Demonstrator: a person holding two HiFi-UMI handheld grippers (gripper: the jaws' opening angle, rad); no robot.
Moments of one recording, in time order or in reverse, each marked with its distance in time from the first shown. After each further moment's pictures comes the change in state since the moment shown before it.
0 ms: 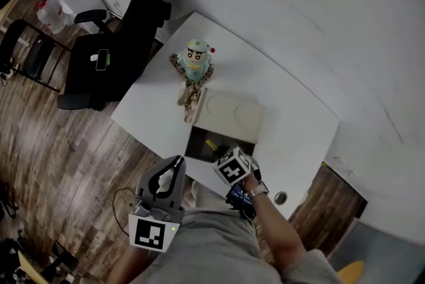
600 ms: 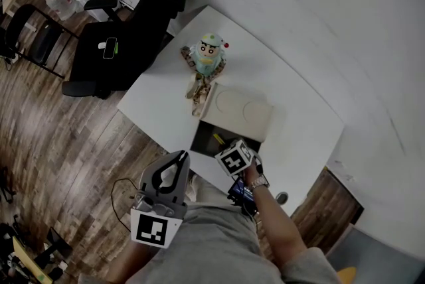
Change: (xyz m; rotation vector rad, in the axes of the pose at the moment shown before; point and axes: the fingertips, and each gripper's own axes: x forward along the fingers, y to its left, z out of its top) left arm -0.007 0.007 -0.004 -0.012 0.006 0.037; right arm 0.028 -0.013 -0.011 -0.009 0.077 -0.036
